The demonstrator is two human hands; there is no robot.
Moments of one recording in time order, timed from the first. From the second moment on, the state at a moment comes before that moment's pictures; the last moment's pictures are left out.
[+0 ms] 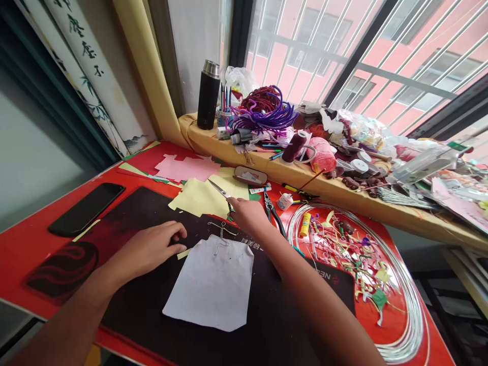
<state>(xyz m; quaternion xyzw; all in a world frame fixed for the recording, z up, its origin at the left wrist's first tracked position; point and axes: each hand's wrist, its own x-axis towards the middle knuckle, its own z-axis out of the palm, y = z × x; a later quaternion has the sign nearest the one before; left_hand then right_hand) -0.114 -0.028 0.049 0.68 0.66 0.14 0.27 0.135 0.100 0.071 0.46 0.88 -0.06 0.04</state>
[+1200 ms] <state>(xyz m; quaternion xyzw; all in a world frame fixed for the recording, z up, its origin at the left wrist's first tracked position) -0.106 -0.048 0.039 0.72 0.64 0.10 0.26 0.134 -0.059 0.013 0.29 0.91 -0.29 -0.06</state>
